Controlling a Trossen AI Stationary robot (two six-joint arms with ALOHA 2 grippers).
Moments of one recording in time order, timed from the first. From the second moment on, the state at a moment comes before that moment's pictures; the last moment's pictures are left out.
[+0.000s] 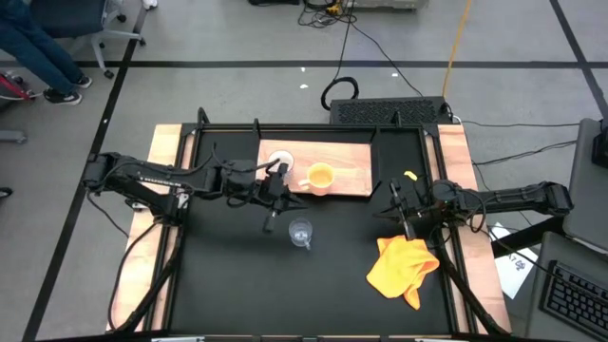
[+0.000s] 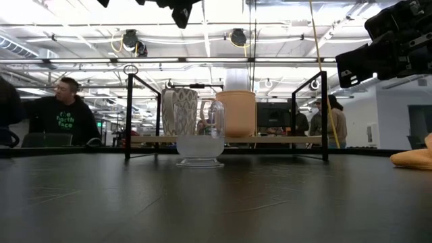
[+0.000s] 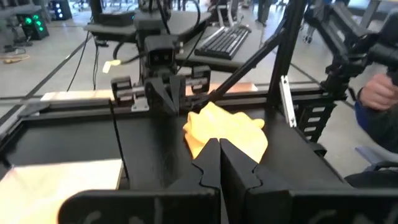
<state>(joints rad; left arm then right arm) -0.02 1.34 0.94 0.20 0.20 0.01 -0.02 0.42 0.02 0.35 -0.24 0.01</state>
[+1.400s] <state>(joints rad) 0.02 1.71 1.55 -0.77 0.20 0.07 -0.02 0.44 0.02 0.33 -0.24 0.01</state>
